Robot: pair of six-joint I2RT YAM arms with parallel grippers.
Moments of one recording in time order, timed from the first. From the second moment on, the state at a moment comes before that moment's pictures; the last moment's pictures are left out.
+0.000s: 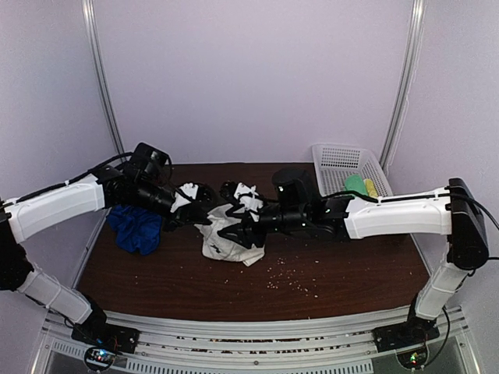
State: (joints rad) left arm -0.61 1.38 1.12 -0.55 0.65 0.96; right arm 1.01 1.70 1.19 0.15 -0.26 -0.18
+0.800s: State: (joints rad) left arm -0.59 1.20 0.74 -0.65 0.42 1.06; right arm 0.85 2.35 1.98 -0.27 -0.07 -0.01
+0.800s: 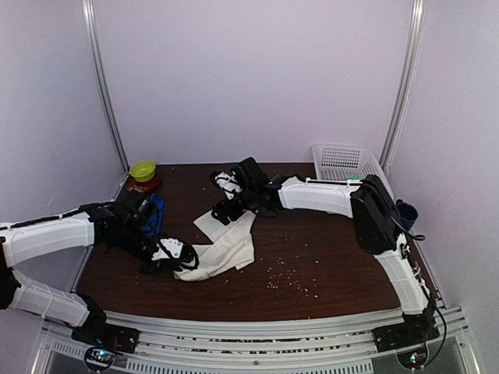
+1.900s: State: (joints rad) left arm -0.59 1.19 0.67 -0.54 0.46 0.99; right arm 0.66 2.27 1.69 -0.07 -0.01 0.27
